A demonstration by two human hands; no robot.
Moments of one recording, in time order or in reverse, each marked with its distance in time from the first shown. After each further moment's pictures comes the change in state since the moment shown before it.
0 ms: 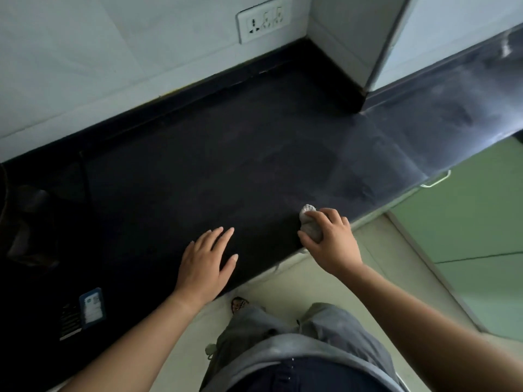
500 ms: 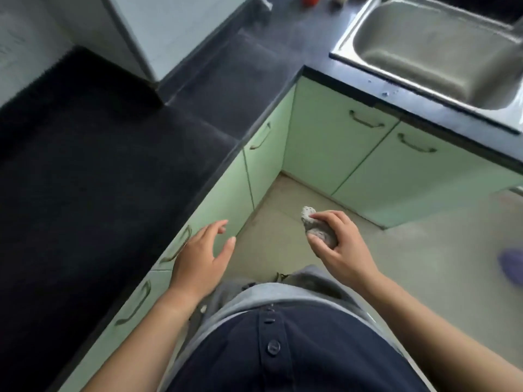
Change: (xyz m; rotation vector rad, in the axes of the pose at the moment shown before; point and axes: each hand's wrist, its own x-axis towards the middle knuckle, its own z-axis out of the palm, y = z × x) left_hand 0.020 0.291 0.042 -0.298 -0.135 0.298; right_hand -0.176 0.216 -0.145 0.373 0.298 0.359
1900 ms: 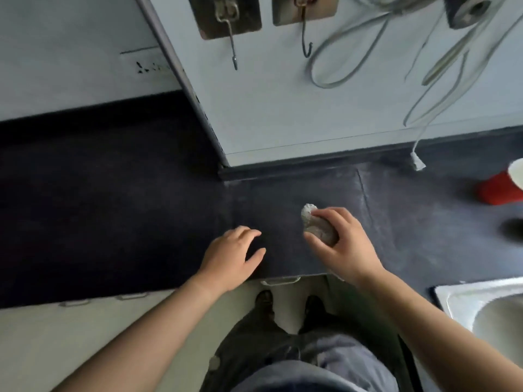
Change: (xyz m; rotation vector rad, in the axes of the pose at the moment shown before) left_hand 0.317 0.099 -0.034 0.124 0.212 -0.492; right_hand 0.488 -0.109 -0.042 -0.170 -0.651 -0.640
